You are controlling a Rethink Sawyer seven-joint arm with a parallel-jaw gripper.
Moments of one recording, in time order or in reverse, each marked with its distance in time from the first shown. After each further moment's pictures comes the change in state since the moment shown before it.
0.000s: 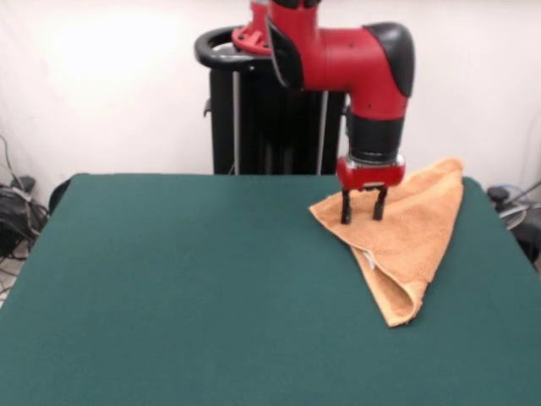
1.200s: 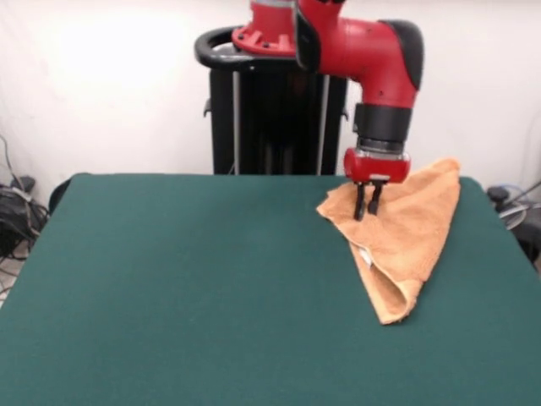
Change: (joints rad) arm 0.180 0.059 -0.094 0.078 0.184 -0.278 0.000
